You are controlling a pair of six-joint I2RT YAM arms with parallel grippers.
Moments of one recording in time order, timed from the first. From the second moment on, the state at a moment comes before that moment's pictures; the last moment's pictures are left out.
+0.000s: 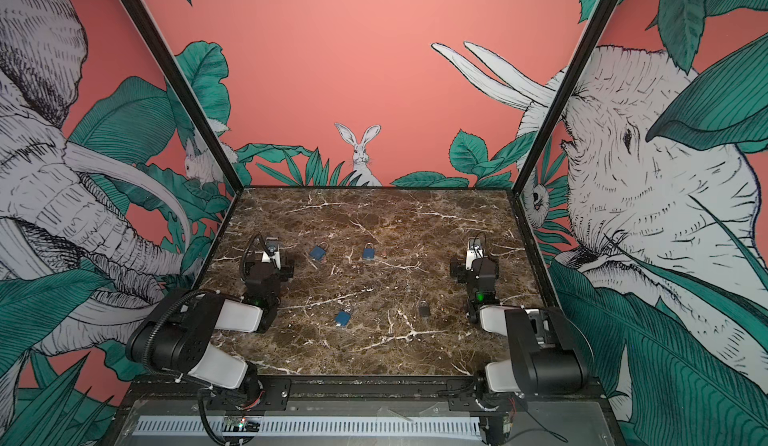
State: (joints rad) left arm -0.22 1.53 0.27 1.03 -0.45 0.23; right arm 0.08 1.46 0.30 0.82 0.17 -0.13
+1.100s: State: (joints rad) left arm -0.10 1.58 0.38 0.84 -0.28 0.13; right arm 0.08 1.56 0.37 0.84 0.31 -0.08
